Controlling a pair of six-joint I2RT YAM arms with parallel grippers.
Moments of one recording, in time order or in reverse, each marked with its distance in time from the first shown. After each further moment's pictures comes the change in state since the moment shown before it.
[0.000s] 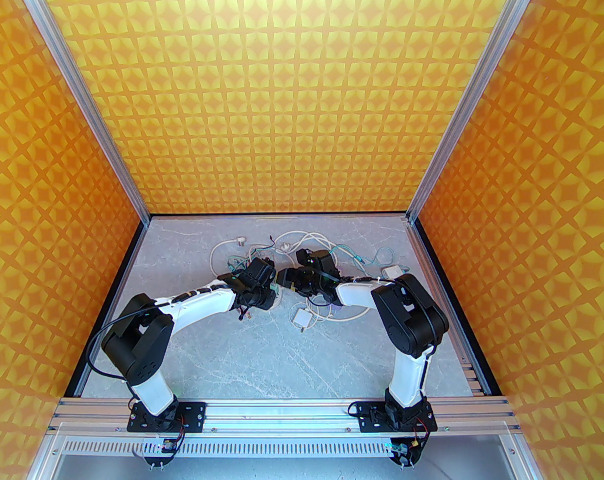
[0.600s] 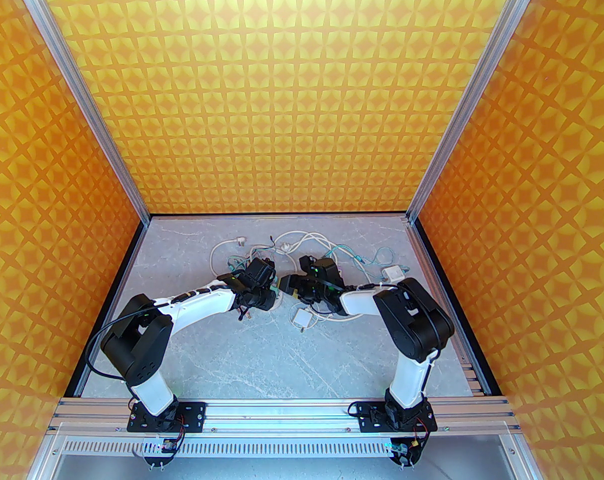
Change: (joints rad) left arm 0.000 -0.005 -0.005 -0.001 0.016 -0.001; right arm 0.005 -0.066 -0.149 0.111 -0.026 0.064
